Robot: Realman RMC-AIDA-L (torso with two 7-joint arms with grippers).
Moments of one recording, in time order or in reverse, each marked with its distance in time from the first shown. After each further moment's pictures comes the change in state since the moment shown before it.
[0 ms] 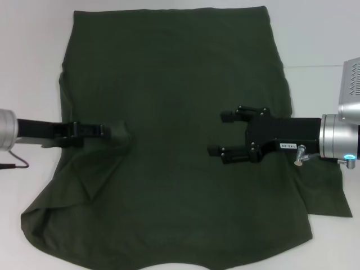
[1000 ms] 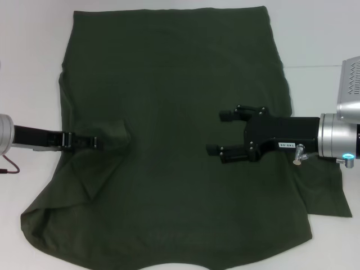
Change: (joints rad) left arm 0.000 -0.008 0.004 0.036 0.089 -0.001 0.072; right arm 0.004 0.001 0.000 0.000 0.000 0.002 0.001
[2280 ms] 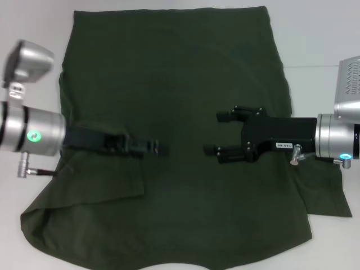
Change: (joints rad) left arm -0.067 -0.063 -0.007 -0.028 -0.137 0.214 0.033; right arm 0.003 0.006 -0.005 0.000 0.005 0.000 0.009
